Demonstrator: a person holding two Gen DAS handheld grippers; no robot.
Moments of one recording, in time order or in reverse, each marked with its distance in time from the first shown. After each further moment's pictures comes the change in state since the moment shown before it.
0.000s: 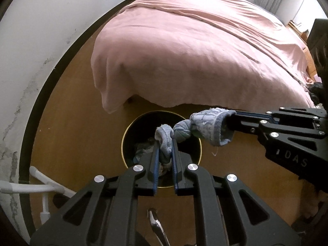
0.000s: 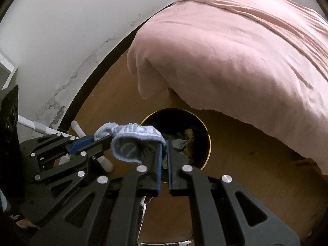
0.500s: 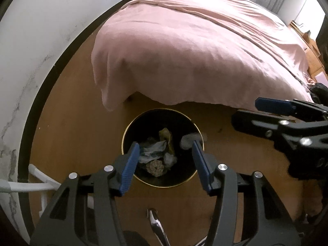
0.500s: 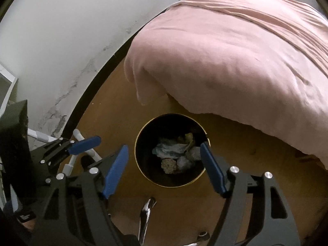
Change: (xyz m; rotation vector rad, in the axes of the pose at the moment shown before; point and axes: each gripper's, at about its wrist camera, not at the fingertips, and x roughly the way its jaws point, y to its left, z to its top) left arm 0.007 0.005 -0.004 -0.013 0.015 0.006; right arm -0.005 -0.009 0.003 0.044 -0.040 0.020
